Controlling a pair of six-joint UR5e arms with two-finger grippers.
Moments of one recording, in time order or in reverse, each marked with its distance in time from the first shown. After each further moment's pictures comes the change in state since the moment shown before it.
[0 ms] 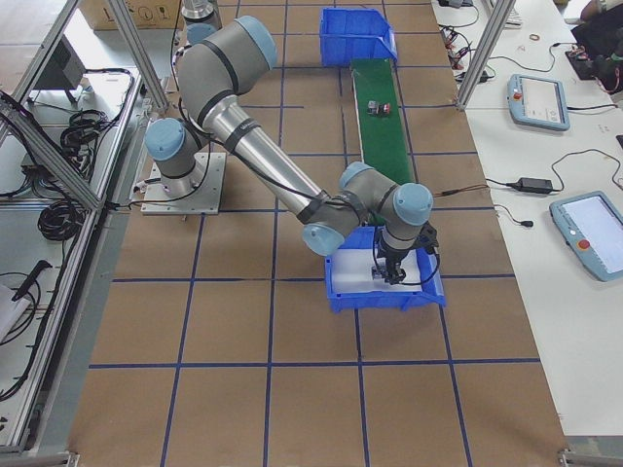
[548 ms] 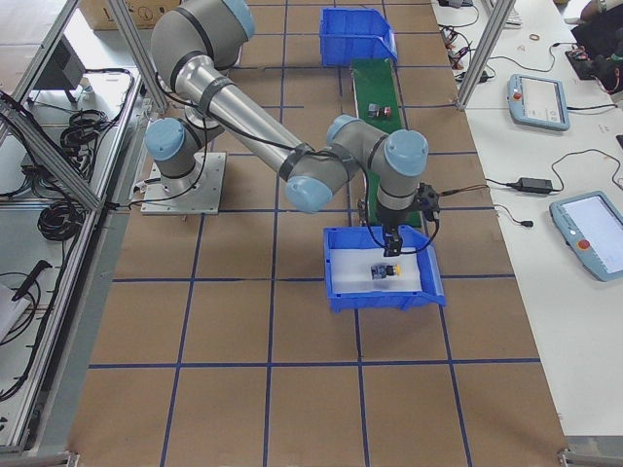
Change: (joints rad) left arm 0.000 0.000 0.000 0.001 -0.001 0.000; right arm 0.035 -0.201 0.022 0.138 0.000 0.144
